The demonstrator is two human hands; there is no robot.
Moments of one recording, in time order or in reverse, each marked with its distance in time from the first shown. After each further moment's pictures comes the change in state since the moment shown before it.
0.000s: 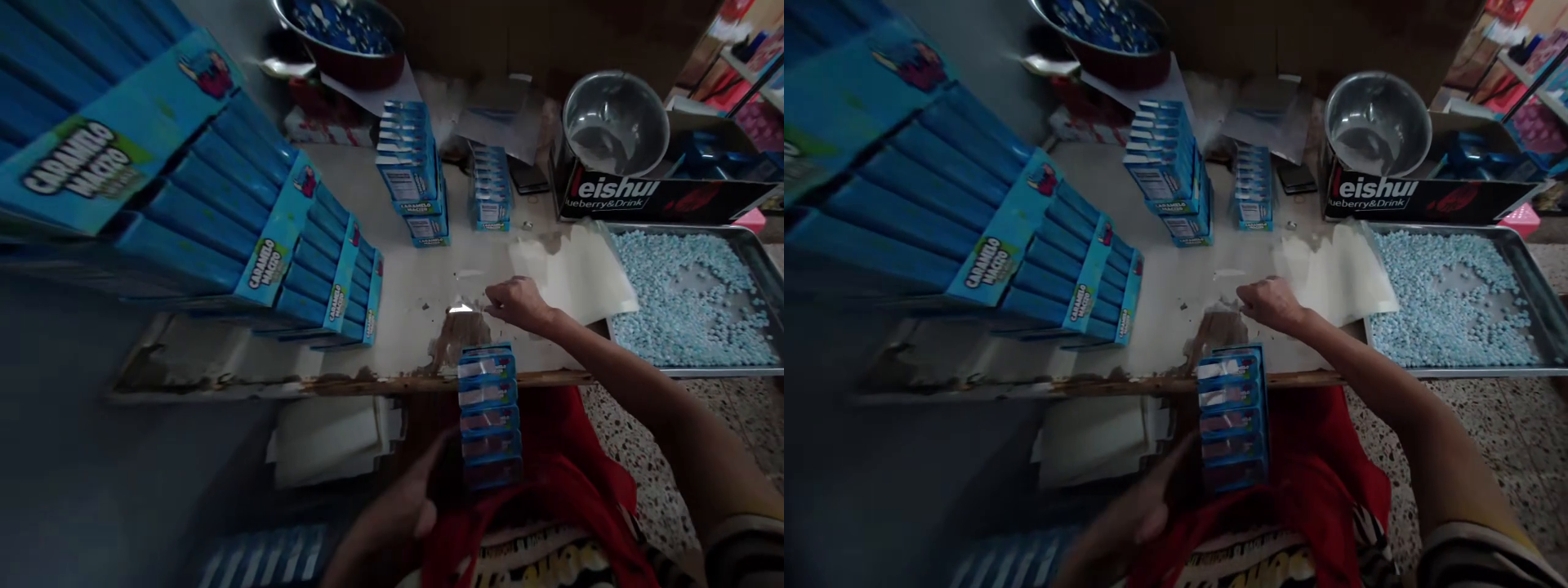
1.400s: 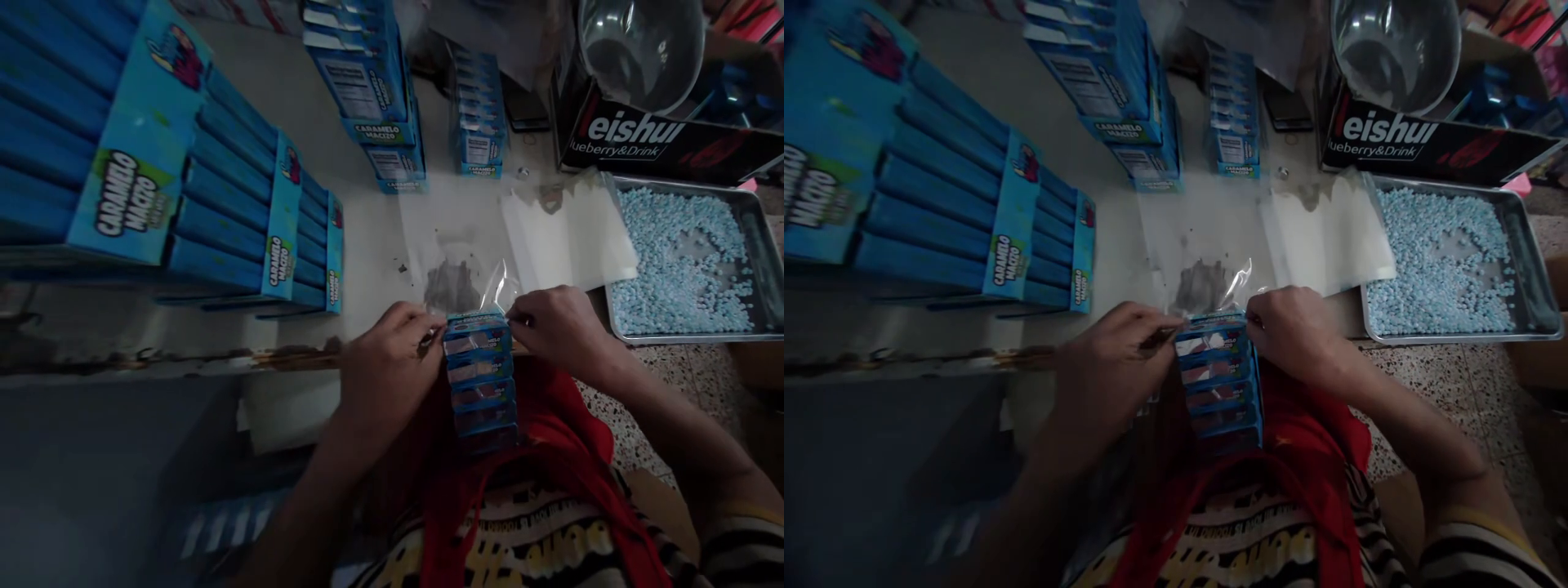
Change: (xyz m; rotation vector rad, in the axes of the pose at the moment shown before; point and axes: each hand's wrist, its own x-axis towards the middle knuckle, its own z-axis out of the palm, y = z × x) left_hand 0.038 0.155 0.032 1.472 0.736 0.854; right_hand -0.091 -0.070 -0.086 0.077 -0.219 0.300
